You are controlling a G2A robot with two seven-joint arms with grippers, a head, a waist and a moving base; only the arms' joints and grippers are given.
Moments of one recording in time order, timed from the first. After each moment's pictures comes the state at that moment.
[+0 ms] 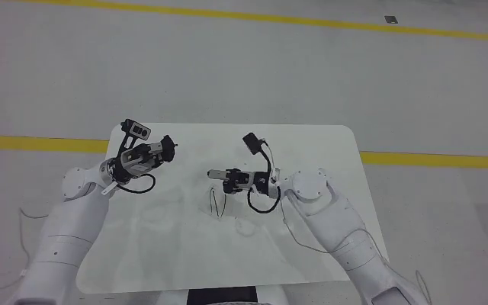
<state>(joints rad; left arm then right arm) 1.25 -1.20 -1.44 -1.23 -0.88 -0.34 -1.39 -1.14 -1.17 0.94 -1.63 0.04 0.14 0.91</state>
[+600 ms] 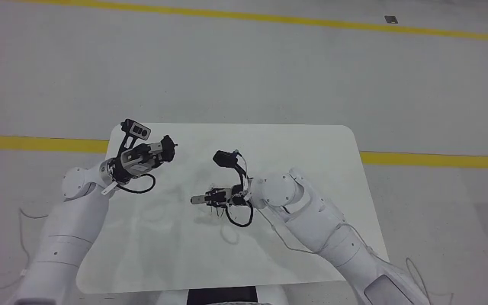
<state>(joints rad) 1.25 -1.20 -1.44 -1.23 -0.88 -0.34 -1.39 -1.05 -1.20 0.76 -1.62 -0.17 0.25 0.98</state>
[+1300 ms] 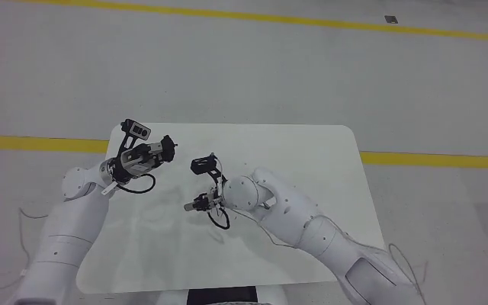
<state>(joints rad) 1.25 -1.20 -1.44 -1.23 -0.88 -0.34 -1.39 -0.91 -1.32 0.55 -1.50 -0.50 0.34 1.04</state>
